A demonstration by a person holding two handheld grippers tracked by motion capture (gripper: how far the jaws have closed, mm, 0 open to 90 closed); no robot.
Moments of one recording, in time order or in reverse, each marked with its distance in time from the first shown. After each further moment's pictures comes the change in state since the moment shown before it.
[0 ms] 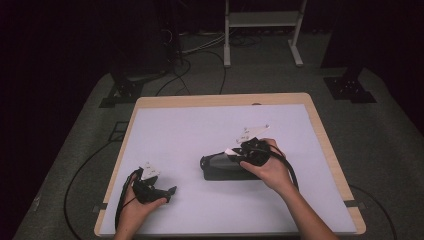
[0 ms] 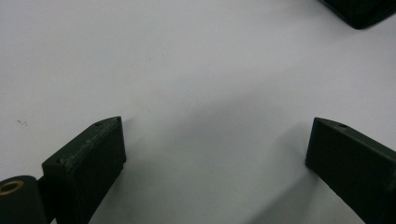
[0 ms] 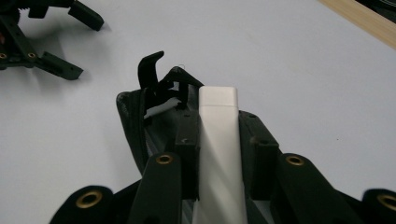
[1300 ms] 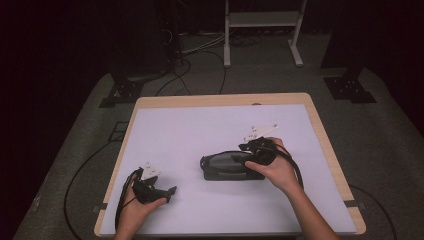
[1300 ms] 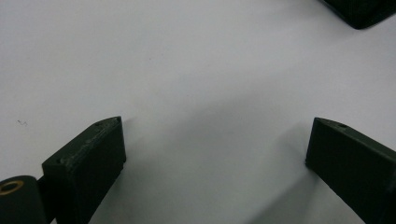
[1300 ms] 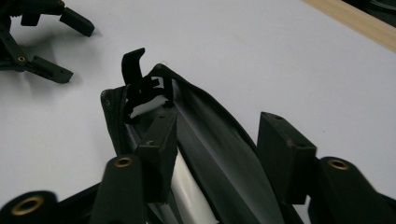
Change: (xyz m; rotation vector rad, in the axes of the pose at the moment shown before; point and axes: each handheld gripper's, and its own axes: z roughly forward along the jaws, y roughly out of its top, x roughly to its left) left arm 0.000 0.000 0.000 0.000 0.001 0.000; right arm -0.015 -0.013 -0.006 -0.047 -0.004 0.030
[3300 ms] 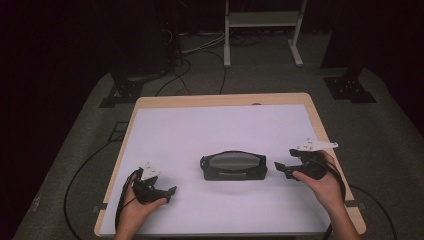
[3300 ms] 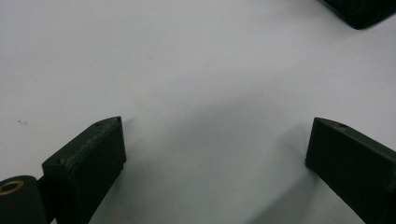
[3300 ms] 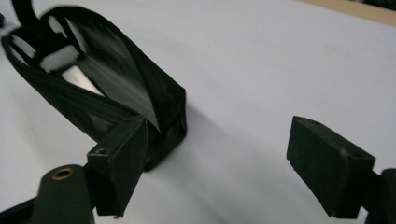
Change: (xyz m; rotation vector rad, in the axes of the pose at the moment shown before) left arm 0.000 0.000 0.000 -0.001 0.001 0.006; right arm -0.047 -0.105 -0.072 -0.070 -0.195 0.221
